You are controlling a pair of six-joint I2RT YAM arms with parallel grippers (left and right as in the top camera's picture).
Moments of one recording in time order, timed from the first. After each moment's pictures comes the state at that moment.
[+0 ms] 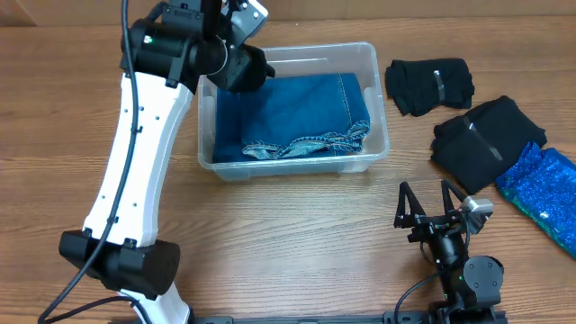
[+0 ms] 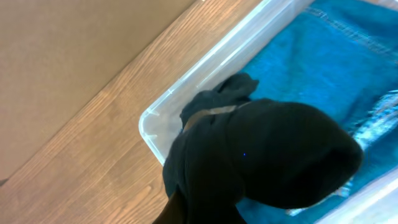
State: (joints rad) left arm -0.27 1.87 2.15 -1.20 -0.03 0.45; right arm 0.09 0.01 0.02 -0.03 -0.10 0.36
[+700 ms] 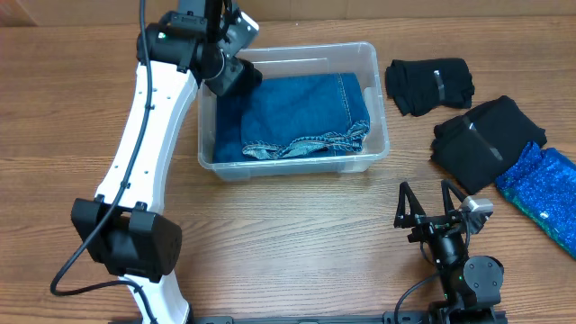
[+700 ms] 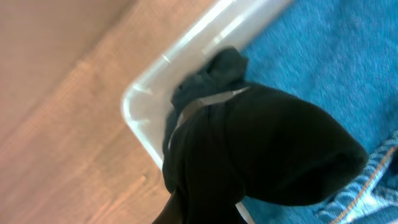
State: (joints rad) left arm -0.22 1.96 2.02 -1.12 -0.06 0.48; right arm 0.09 0.01 0.02 -0.03 -0.10 0.36
